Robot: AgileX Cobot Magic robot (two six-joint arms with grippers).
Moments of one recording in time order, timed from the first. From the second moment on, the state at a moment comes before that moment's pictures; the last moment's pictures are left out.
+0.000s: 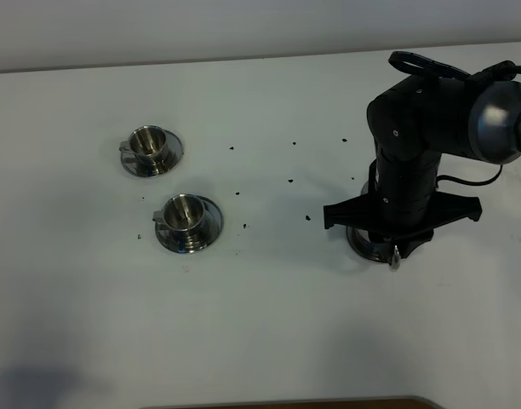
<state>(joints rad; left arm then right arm) -0.02 0.00 -0.46 -0.04 1.07 -0.01 0.70 1.95 -1.27 -0.08 1.00 0.66</state>
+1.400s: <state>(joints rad) -0.02 0.00 -0.46 -0.04 1.07 -0.01 0.70 1.90 -1.27 -0.14 0.98 0.62</state>
